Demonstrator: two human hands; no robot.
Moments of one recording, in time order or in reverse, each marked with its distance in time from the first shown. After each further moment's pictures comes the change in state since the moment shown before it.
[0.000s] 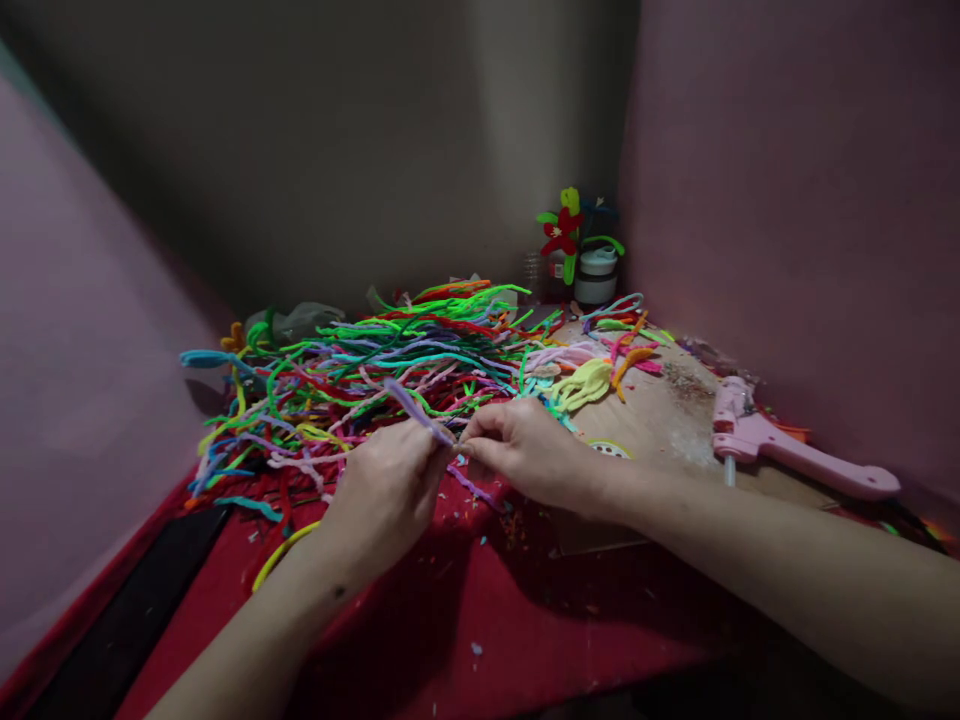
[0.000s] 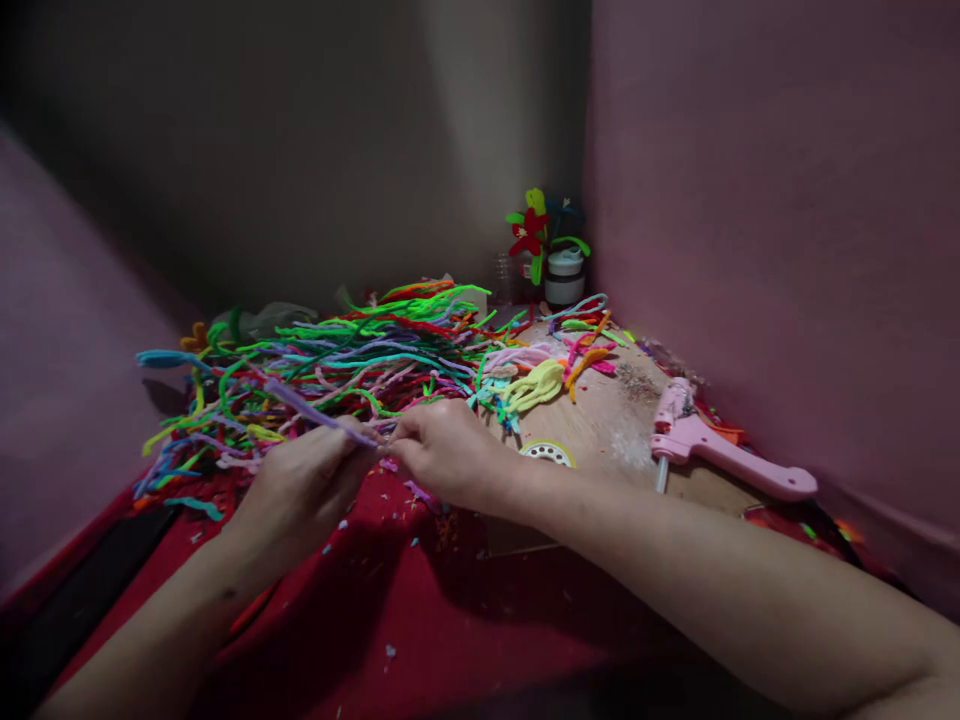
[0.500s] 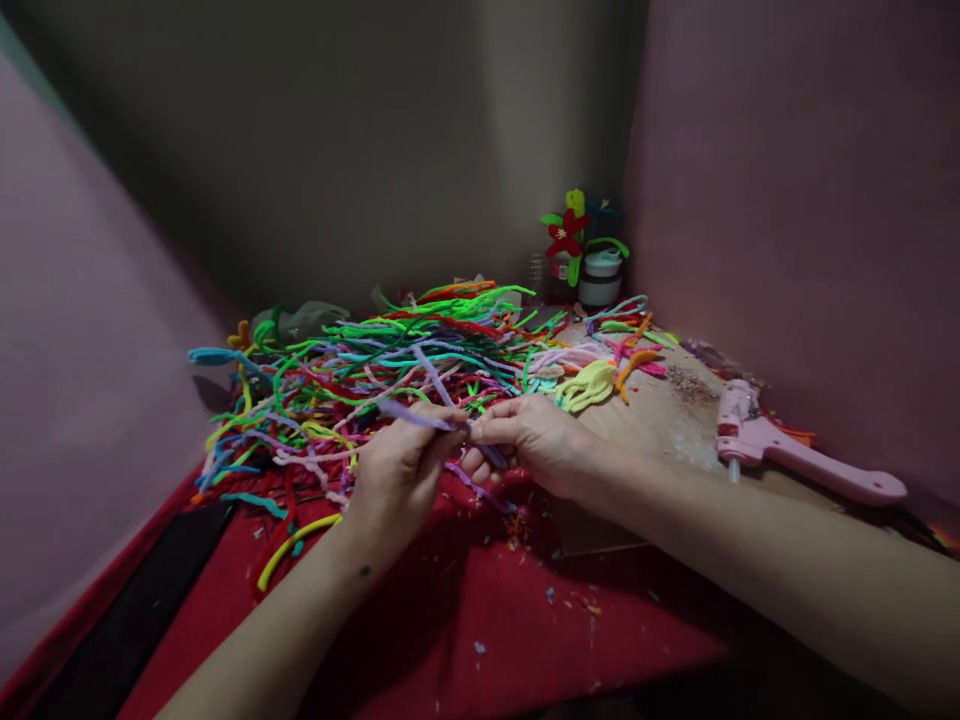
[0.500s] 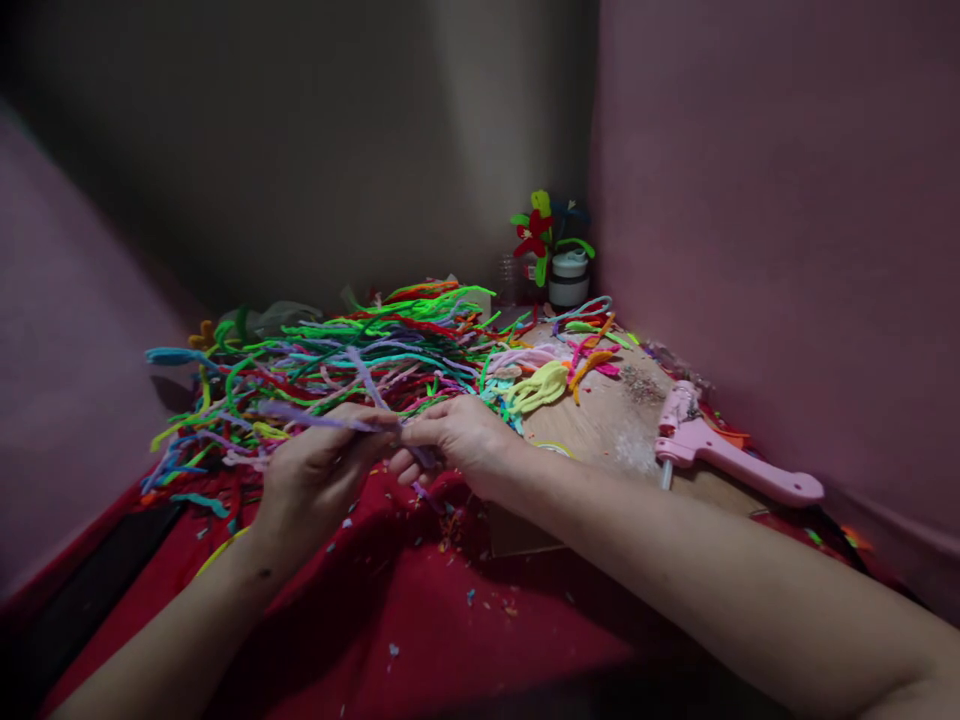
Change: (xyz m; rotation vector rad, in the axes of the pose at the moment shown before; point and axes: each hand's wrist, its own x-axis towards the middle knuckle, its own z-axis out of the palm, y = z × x) left_hand 0.002 -0.006 0.020 -0.175 0.248 0.007; right_hand 0.007 0.009 0.002 0.869 -0.098 0.425
